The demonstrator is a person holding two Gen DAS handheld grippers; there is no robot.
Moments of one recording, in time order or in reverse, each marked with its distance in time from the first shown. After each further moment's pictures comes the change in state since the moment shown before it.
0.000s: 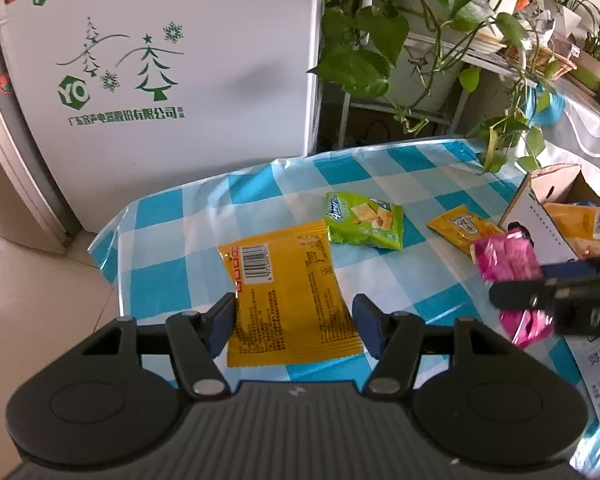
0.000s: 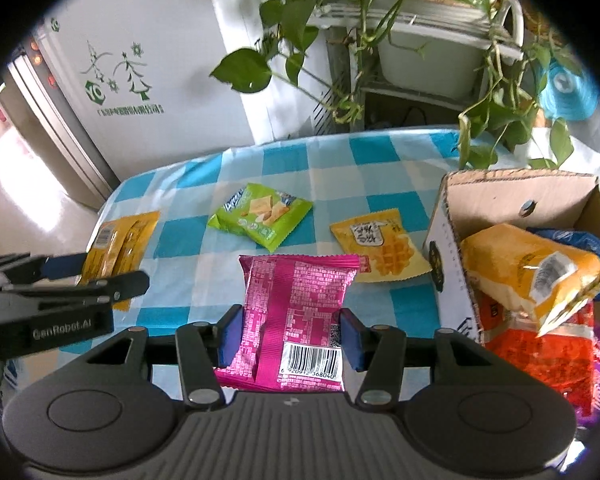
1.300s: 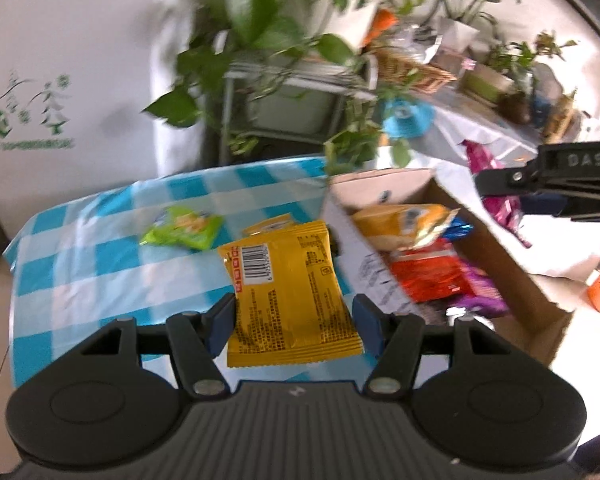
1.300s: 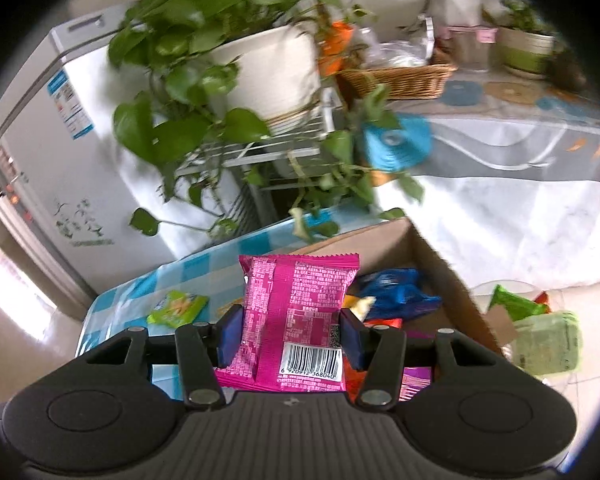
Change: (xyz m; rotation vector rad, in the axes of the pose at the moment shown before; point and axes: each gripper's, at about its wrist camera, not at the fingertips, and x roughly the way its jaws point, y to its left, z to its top) left arm -0.071 -0.132 -0.022 0.029 -0.091 -0.213; right arm -0.130 -0.131 -0.017 0.230 -0.263 -0.048
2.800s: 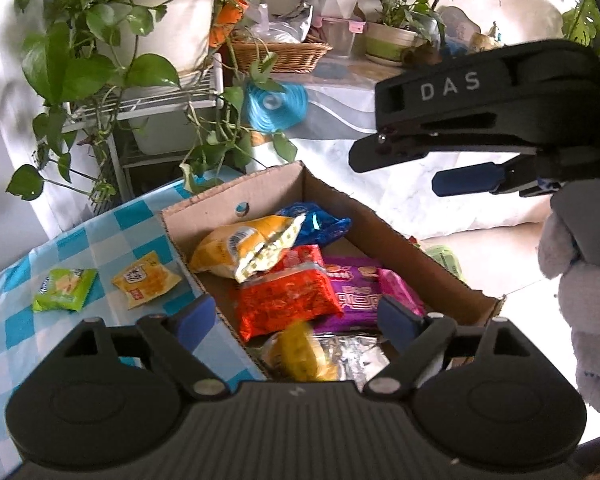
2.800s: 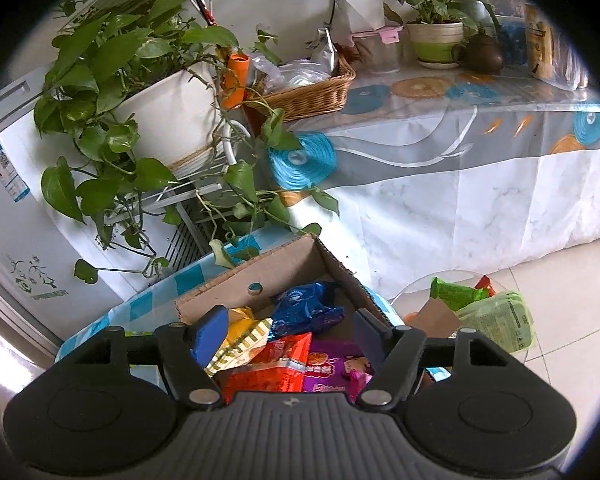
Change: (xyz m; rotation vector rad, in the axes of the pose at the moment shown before) left arm 0.028 -0.127 0.015 0.232 0.022 -0.078; right arm -0.024 -0.056 0.003 0.154 -0.059 -0.109
